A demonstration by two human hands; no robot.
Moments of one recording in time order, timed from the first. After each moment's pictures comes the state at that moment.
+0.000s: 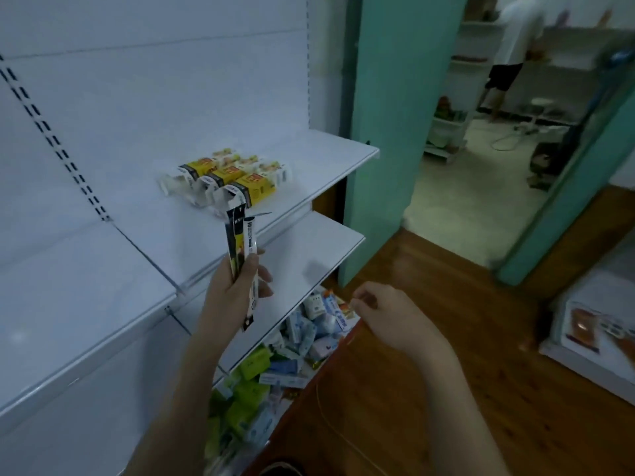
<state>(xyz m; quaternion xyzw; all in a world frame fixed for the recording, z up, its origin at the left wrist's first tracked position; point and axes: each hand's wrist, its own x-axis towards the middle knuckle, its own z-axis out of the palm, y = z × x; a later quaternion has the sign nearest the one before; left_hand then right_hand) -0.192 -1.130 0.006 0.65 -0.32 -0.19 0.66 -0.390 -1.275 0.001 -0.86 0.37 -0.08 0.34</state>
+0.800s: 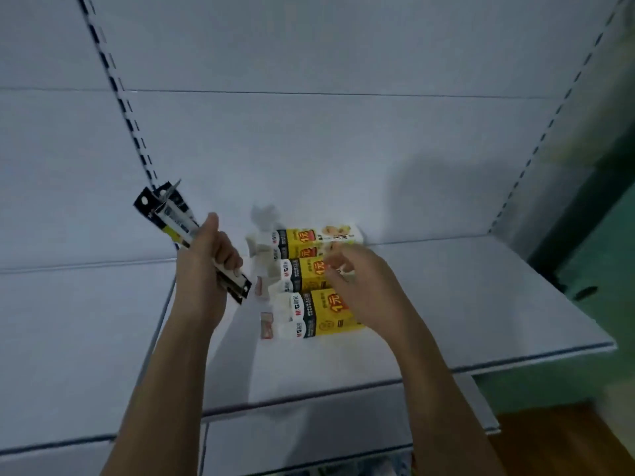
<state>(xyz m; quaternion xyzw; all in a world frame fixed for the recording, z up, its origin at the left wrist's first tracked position) 0.033 -1.250 0.056 0.52 -0.04 0.09 0.85 -0.017 -1.465 0.053 -0.91 -0.04 -0.12 0.39</state>
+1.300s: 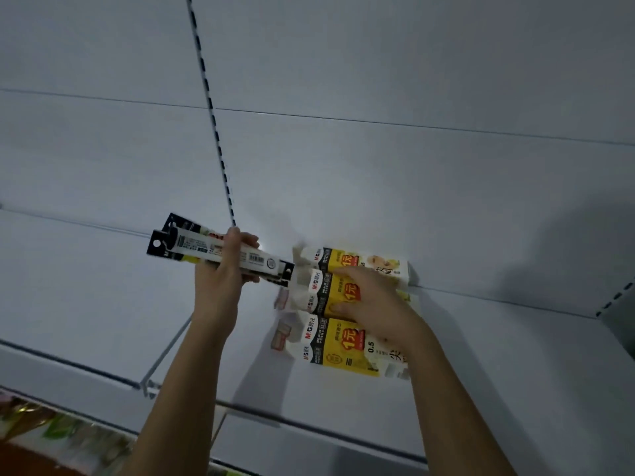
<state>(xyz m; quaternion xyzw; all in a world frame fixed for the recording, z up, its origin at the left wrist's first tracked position) 0.006 -1.268 0.062 0.64 0.12 0.29 0.71 0.064 -1.484 0.038 -0.89 -0.20 0.08 0.39</state>
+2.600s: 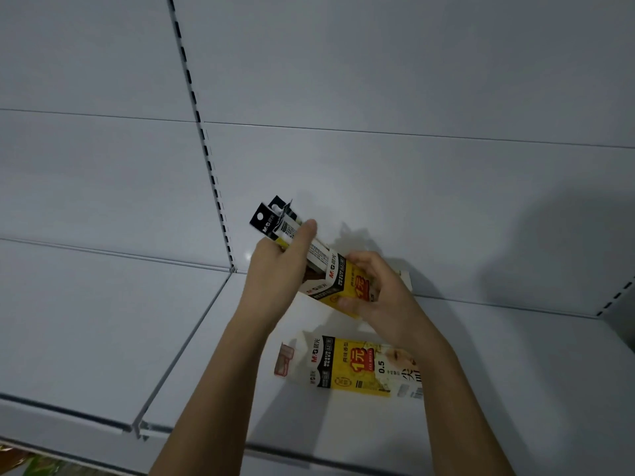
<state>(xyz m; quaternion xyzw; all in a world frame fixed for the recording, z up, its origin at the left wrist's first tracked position) 0.026 -1.318 0.118 0.73 0.10 0.16 0.66 0.059 -1.483 0.058 -0.79 -0.18 0.04 0.58</state>
